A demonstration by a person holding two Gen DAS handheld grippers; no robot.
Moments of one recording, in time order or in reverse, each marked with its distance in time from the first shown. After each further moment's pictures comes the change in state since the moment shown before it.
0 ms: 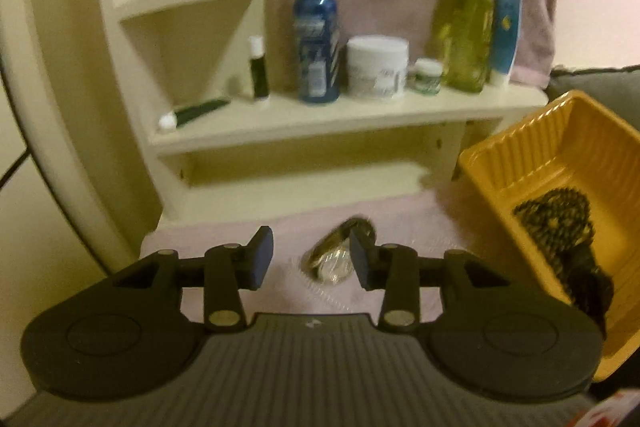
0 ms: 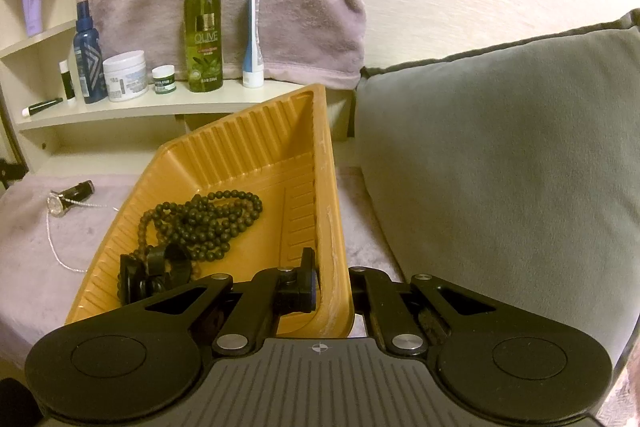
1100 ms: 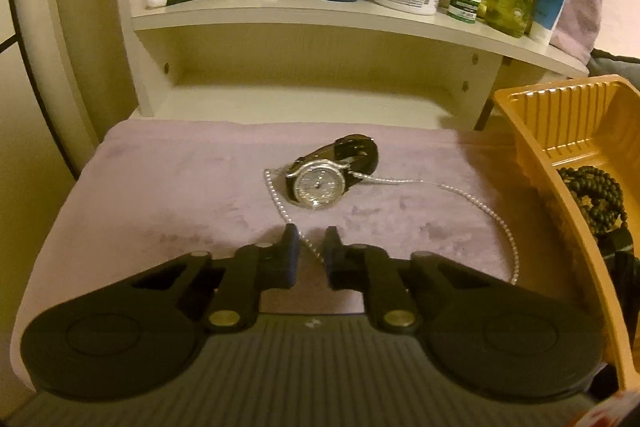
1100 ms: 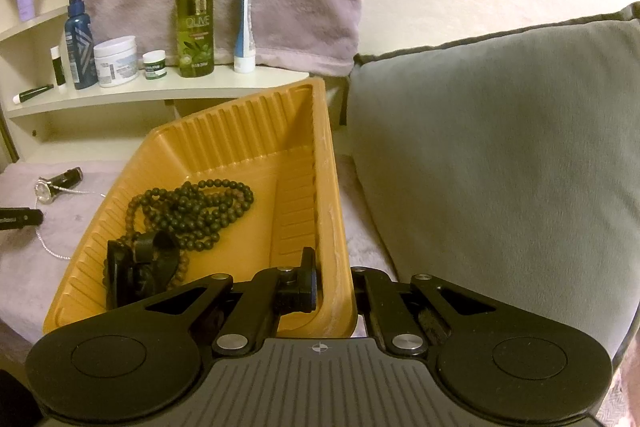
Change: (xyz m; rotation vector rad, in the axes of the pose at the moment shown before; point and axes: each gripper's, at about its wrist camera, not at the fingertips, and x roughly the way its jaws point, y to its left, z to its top) left arm 0.052 -0.015 -0.045 -0.170 0.124 0.017; right arm 0.009 -0.003 -0.004 -0.015 0.024 -0.024
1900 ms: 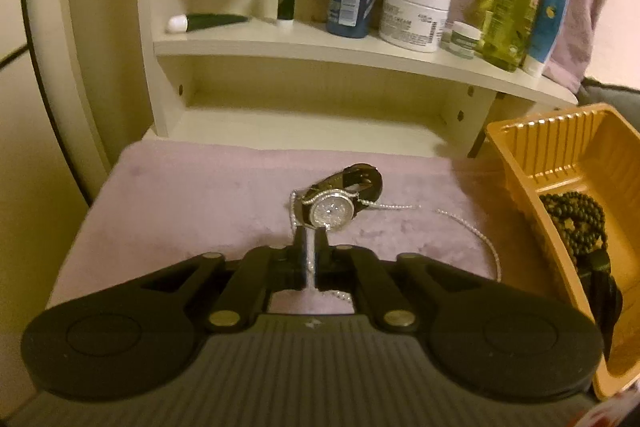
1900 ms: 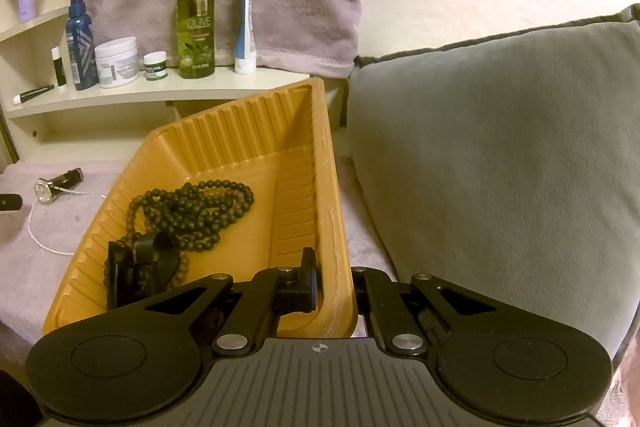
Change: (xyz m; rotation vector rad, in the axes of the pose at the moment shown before) left arm -0.019 0.014 0.010 -0.034 -0.049 -0.028; right arm -0.001 0.001 0.000 -0.004 -0.004 -0.001
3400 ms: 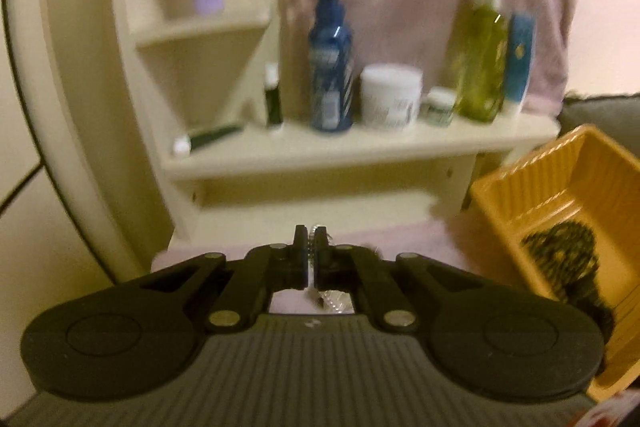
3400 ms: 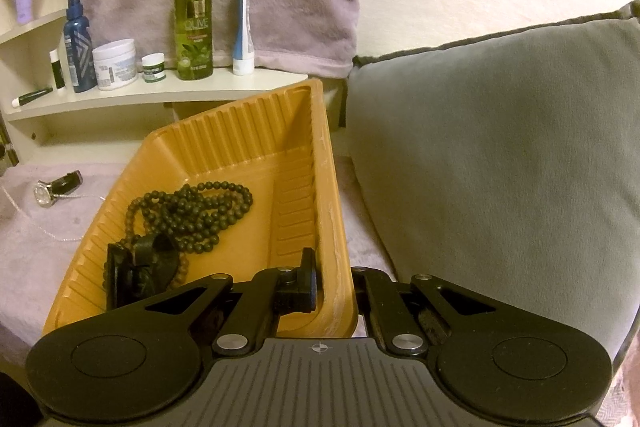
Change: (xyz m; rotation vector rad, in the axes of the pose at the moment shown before) left arm -0.046 -0.016 0.046 0.179 -0.173 0.021; right arm -0.001 0.001 0.001 0.008 -0.003 -0.002
